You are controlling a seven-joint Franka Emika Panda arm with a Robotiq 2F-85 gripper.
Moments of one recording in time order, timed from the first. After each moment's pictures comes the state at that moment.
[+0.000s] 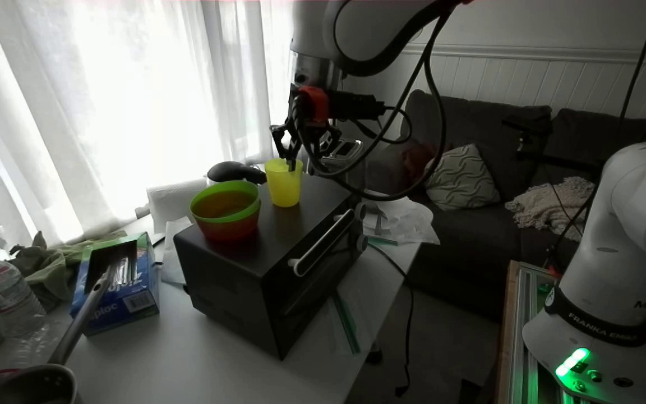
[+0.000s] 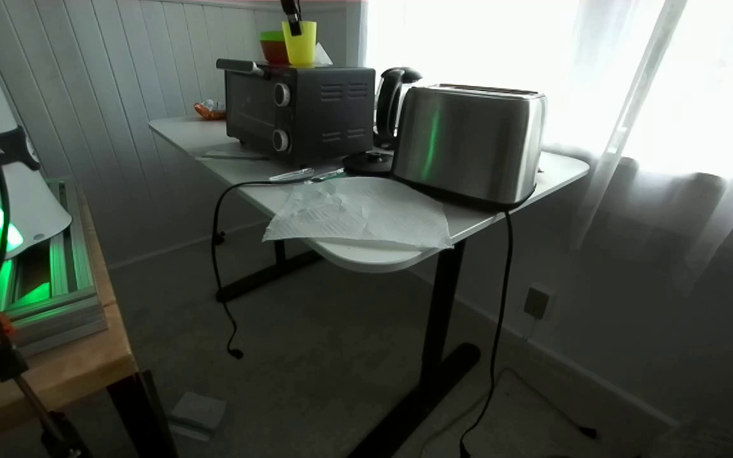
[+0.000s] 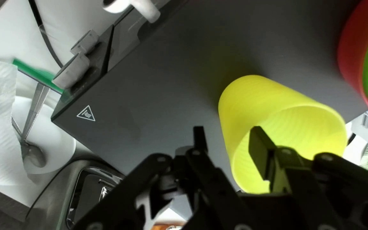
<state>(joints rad) 0.04 -0.14 0.15 -2.23 -0.07 2.29 0.91</state>
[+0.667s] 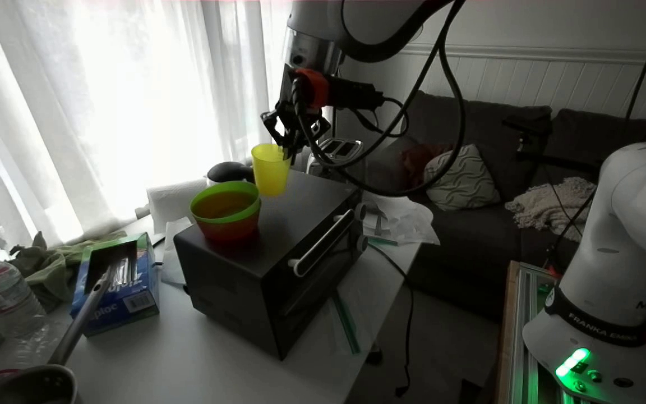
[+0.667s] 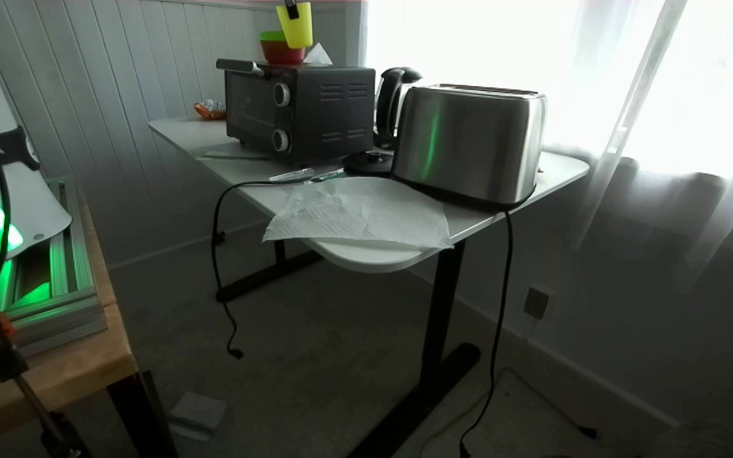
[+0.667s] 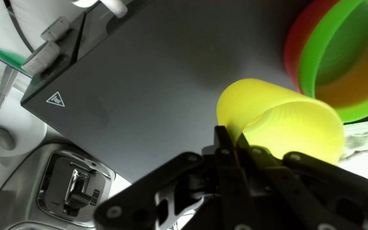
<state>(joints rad) 0.07 -0.19 0.16 -2.23 -0.07 2.34 0.88</state>
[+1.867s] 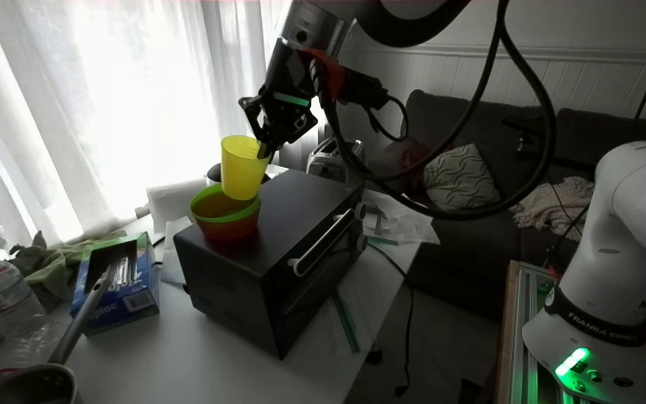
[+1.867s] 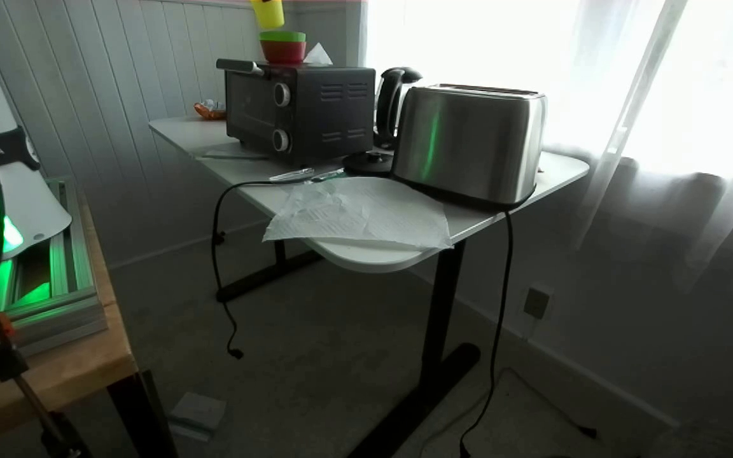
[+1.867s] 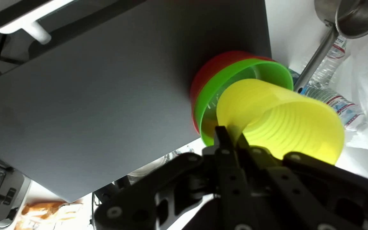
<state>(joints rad) 0.14 -0.28 0.23 -2.29 0.05 2.46 0.75</state>
